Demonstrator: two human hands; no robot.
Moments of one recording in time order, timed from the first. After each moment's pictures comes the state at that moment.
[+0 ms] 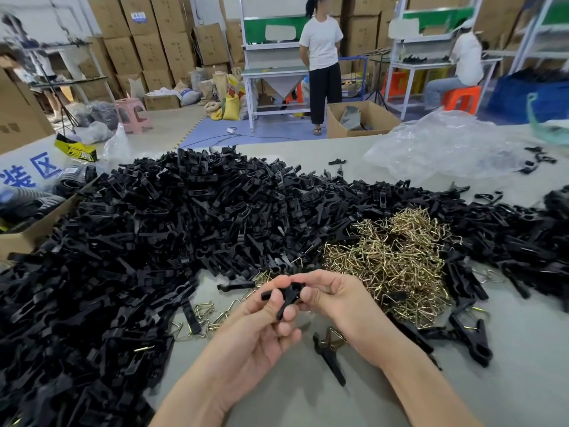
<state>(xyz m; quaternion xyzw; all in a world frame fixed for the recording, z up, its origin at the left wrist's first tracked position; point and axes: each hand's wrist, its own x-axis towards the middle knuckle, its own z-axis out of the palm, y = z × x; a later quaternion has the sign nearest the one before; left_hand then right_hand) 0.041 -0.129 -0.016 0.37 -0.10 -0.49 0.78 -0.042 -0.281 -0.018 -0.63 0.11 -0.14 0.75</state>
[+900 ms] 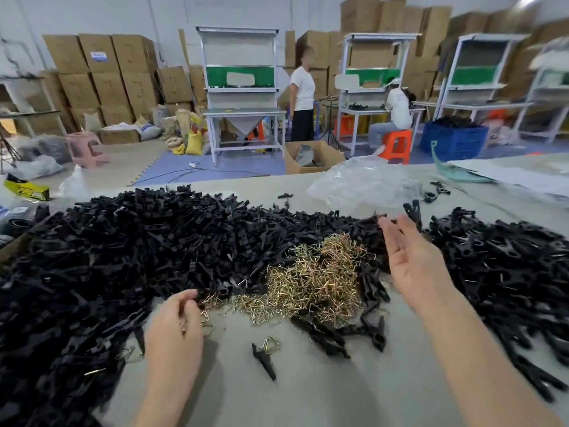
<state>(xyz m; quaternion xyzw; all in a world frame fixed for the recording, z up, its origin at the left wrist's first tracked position) 0.029 -0.125 -0.016 0.82 -0.20 0.13 0.51 -0.157 -0.382 0.092 -0.25 0.21 -0.50 0.80</state>
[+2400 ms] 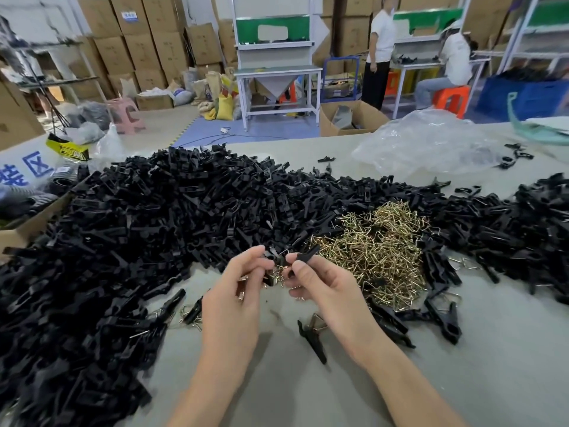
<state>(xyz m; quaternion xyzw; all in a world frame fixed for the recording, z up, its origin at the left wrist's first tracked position) 0.017 -0.134 0.001 0.74 -0.29 0.06 0.60 -0.059 -0.264 -0.010 -0.61 0.14 -0.25 0.74</state>
